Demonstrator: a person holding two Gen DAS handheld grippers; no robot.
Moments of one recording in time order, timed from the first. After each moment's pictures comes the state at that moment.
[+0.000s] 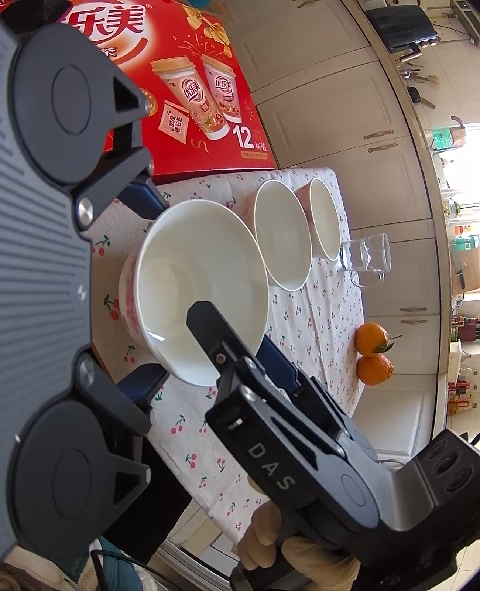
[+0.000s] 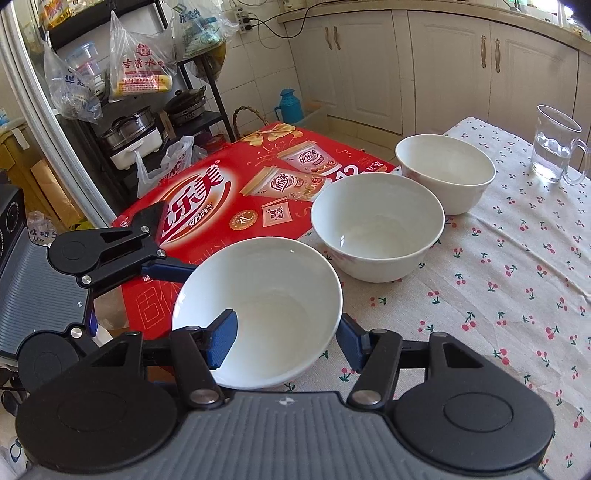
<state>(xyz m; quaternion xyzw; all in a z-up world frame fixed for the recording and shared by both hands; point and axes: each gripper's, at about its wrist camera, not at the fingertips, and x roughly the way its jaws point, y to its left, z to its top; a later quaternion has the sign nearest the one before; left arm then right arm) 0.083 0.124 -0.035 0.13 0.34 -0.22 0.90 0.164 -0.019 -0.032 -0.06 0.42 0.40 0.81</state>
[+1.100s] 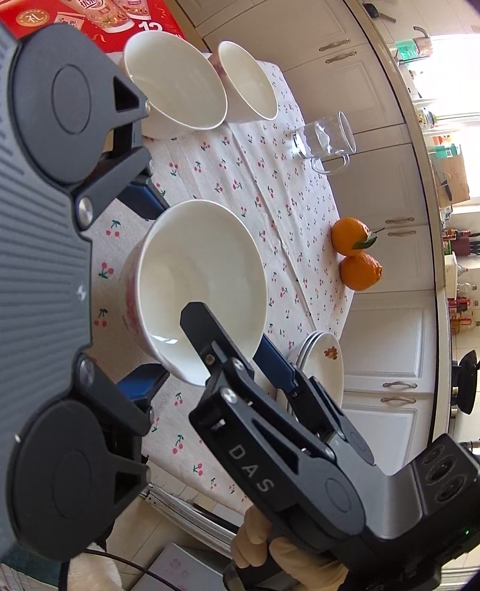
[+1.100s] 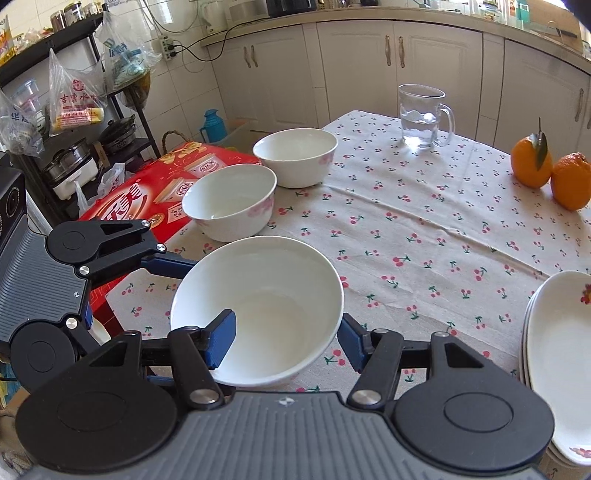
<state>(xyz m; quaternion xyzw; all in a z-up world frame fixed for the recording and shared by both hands) 0.118 0.009 -0.037 0.16 0.32 -0.33 0.87 0.150 -0.147 -0.027 -0.04 0.41 0.29 0.86</state>
